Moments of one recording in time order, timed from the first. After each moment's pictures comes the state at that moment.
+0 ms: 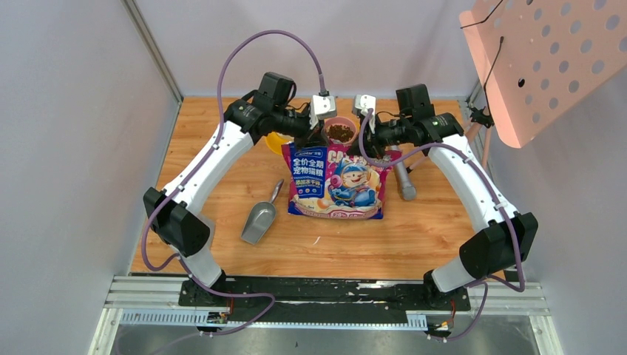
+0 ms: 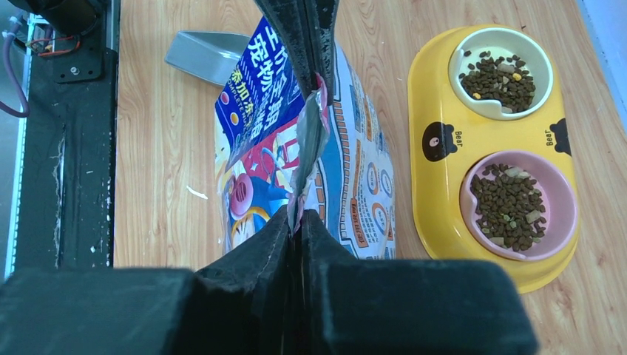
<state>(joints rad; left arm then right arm) -0.56 1.70 1.82 -0.83 0.77 0.60 0.35 1.52 1.57 -0.83 -0.91 -0.69</state>
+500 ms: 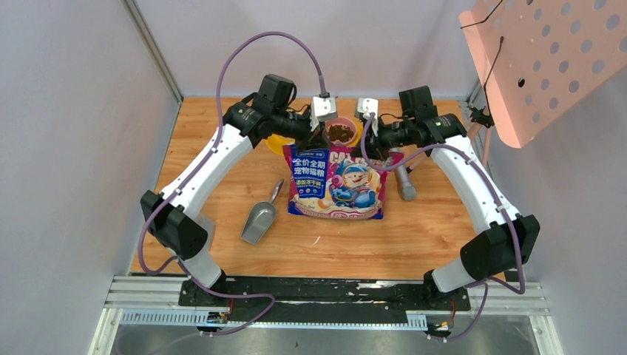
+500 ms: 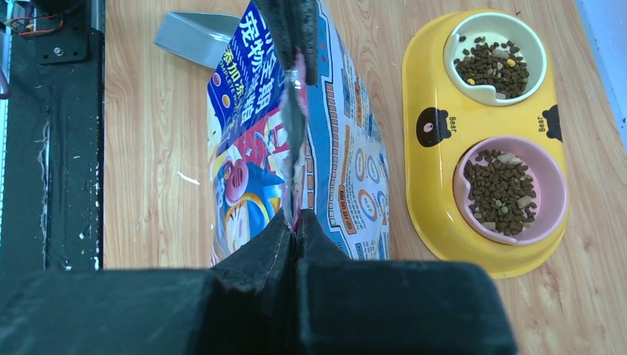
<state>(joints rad) -0.56 1.68 1.81 -0.81 0.77 0.57 0.33 1.50 1.56 -0.88 -0.88 -0.75</state>
